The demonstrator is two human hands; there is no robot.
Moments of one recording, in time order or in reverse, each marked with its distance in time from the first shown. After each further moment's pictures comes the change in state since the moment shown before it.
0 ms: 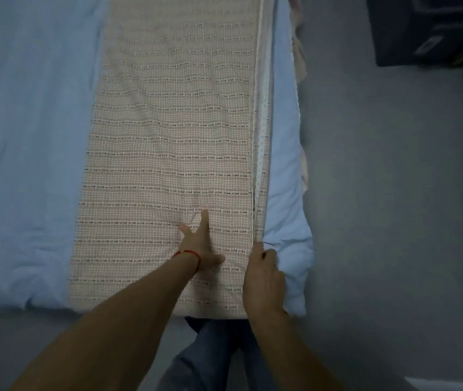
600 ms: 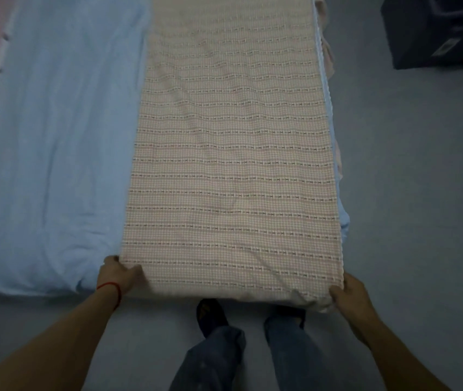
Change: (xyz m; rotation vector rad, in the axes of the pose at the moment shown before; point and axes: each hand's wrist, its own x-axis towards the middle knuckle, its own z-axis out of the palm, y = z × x) left_hand -0.033 -0.288 -0.069 -0.233 0.400 -0.360; right_hand -0.039 0.113 0.010 0.546 -0.024 0.242
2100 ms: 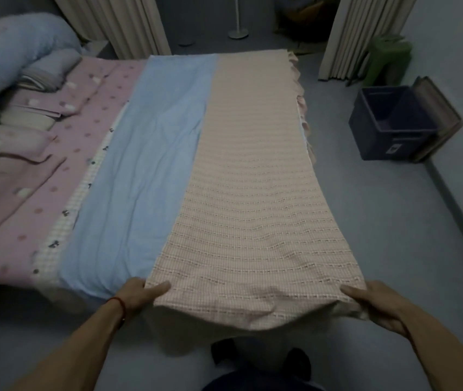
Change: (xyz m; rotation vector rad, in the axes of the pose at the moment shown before) left_hand -0.208 -0.060 -0.173 -0.423 -0.233 0.351; right_hand -0.203 -0.105 -0.117 0.413 -0.323 -0.003
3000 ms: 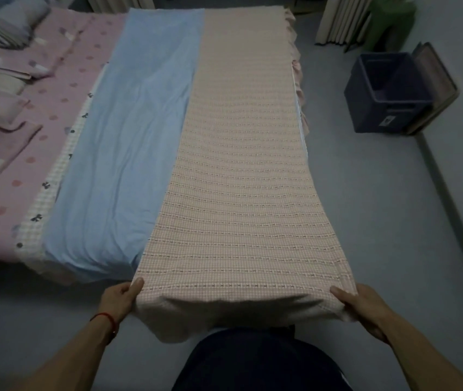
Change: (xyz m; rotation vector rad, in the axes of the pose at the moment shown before) left_hand -0.011 -0.093 0.018 -0.022 0.233 -0.055; right_hand -0.018 0.076 -0.005 -0.137 0.129 -0.002
